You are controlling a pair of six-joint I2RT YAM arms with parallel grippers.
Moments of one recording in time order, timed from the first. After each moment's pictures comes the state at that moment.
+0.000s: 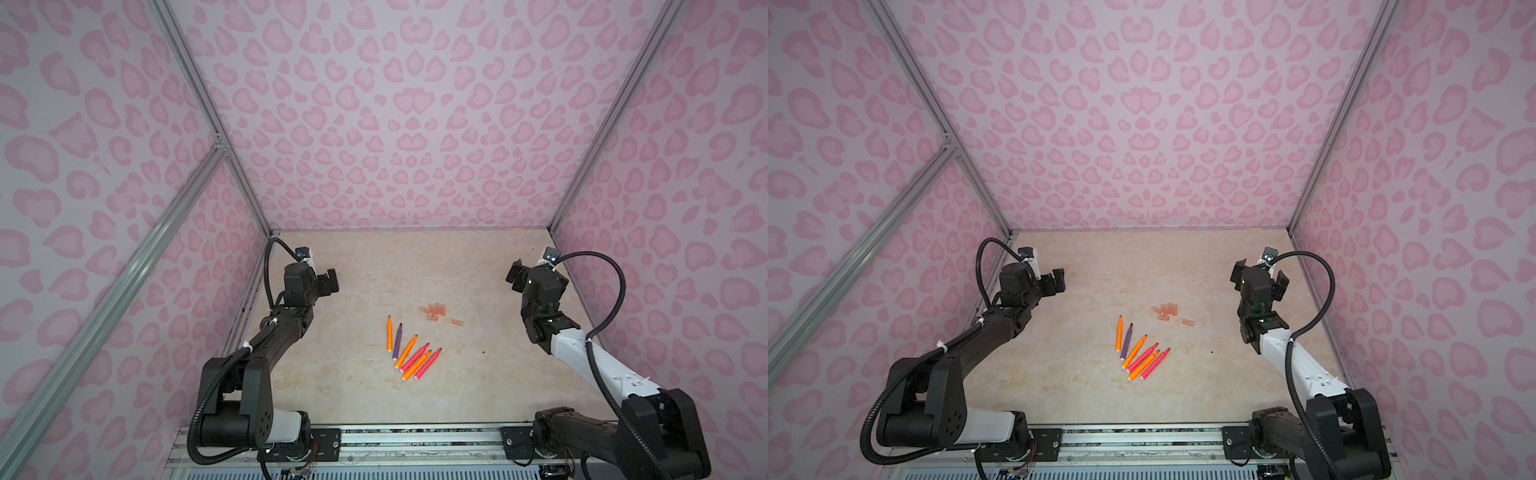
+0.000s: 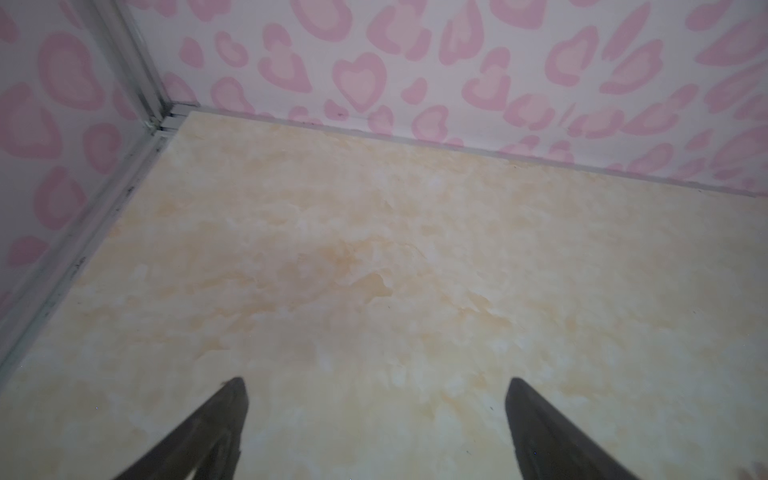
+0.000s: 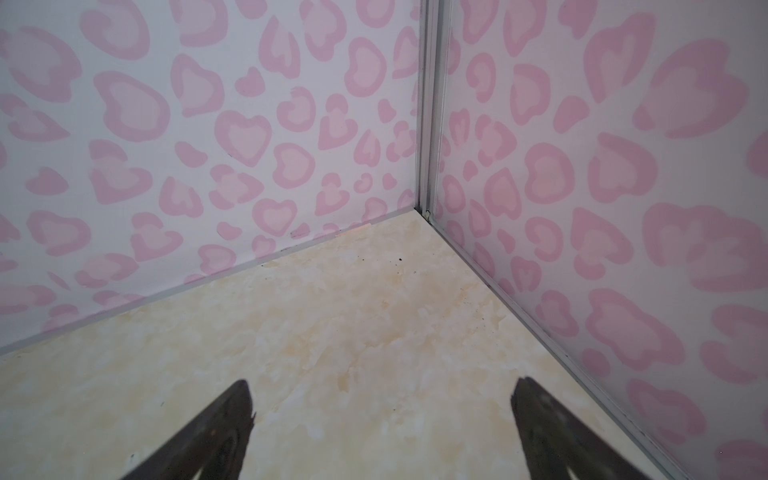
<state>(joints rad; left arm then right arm) -0.06 1.34 0.74 0.11 0.06 -0.18 0.18 1.15 0.75 0.07 0.53 0.30</state>
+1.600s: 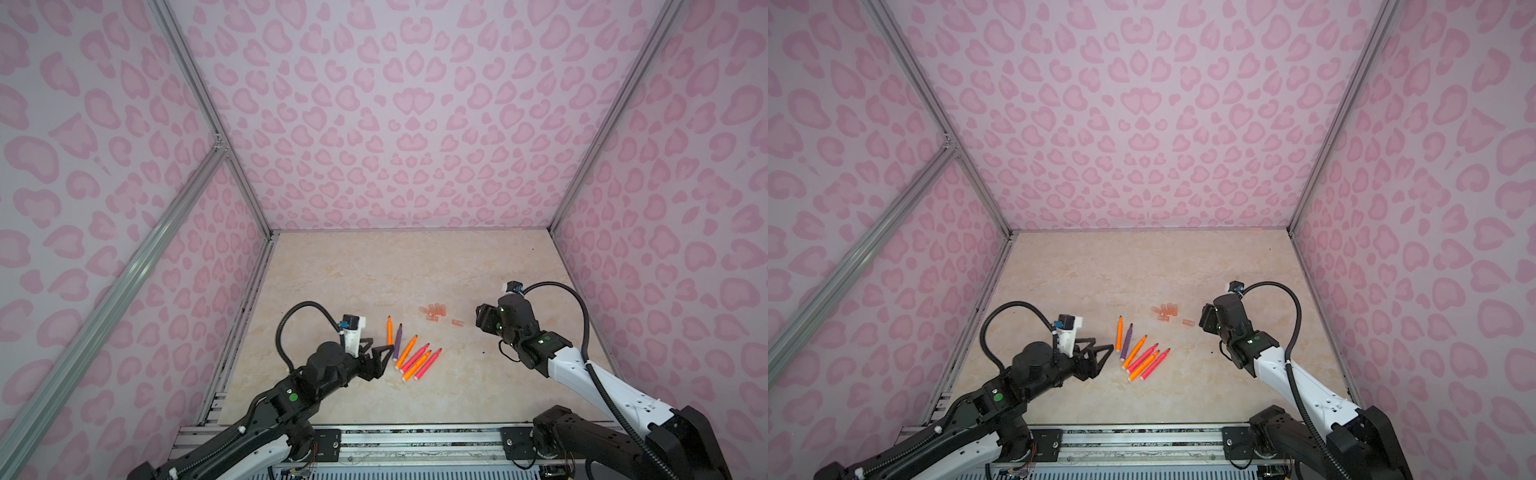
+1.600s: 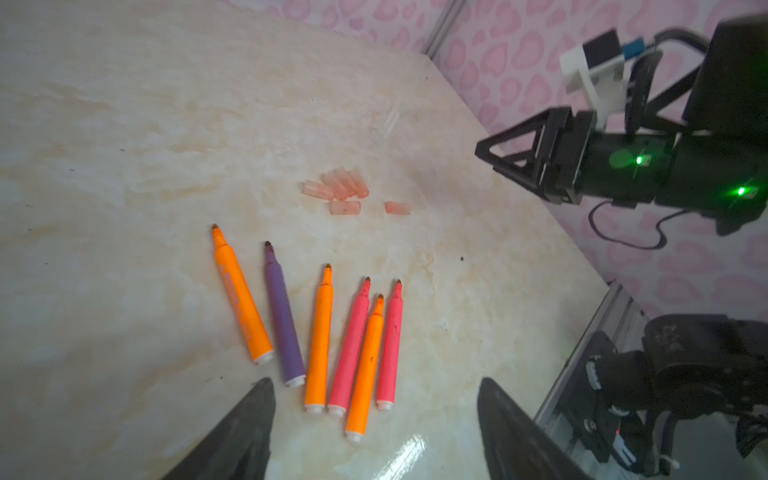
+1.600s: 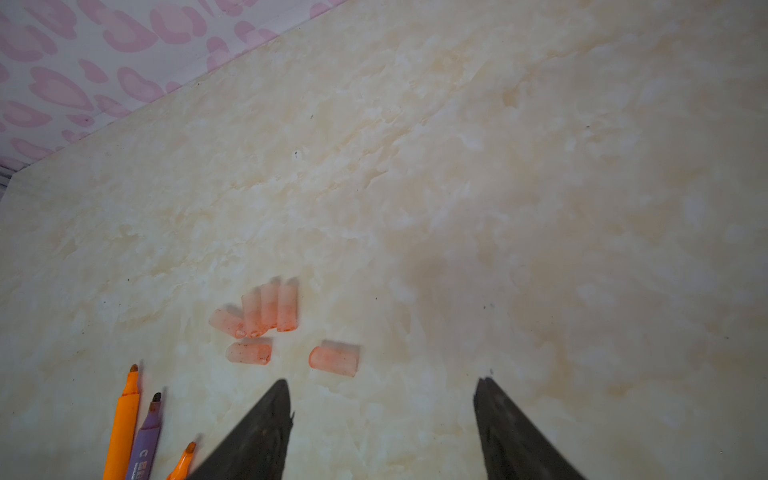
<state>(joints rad) -1.01 0.86 0.44 -0.10 -0.15 -0.54 0.43 1.09 0.57 -0.21 0.24 0.64</state>
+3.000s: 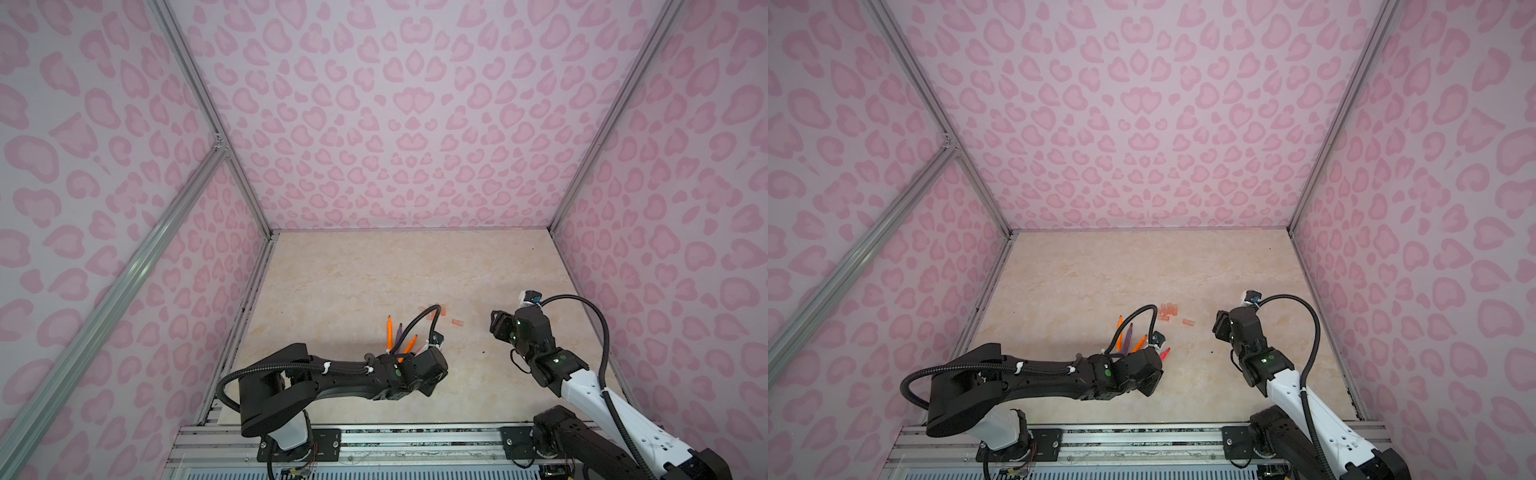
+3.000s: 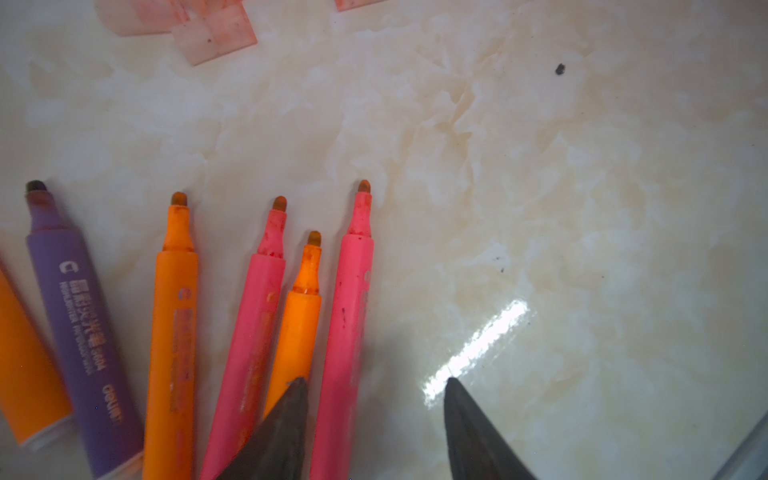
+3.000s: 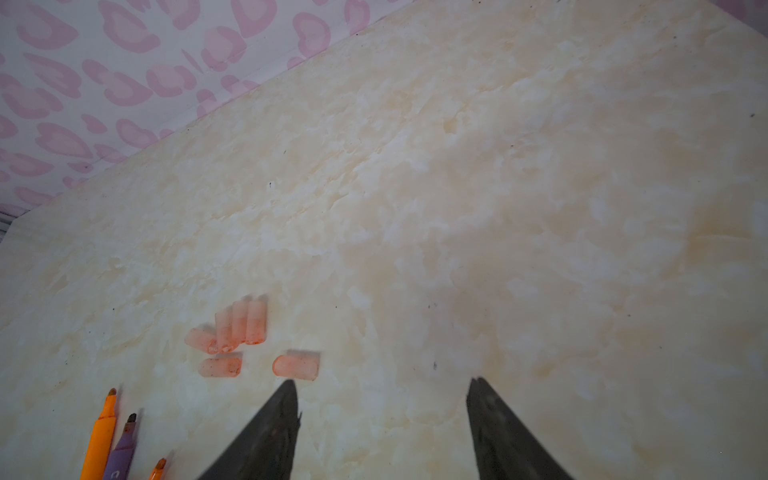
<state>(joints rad) -1.23 1.63 0.81 -0.16 -0.28 -0.52 0.37 0.87 0.43 -0.20 0.26 0.61</state>
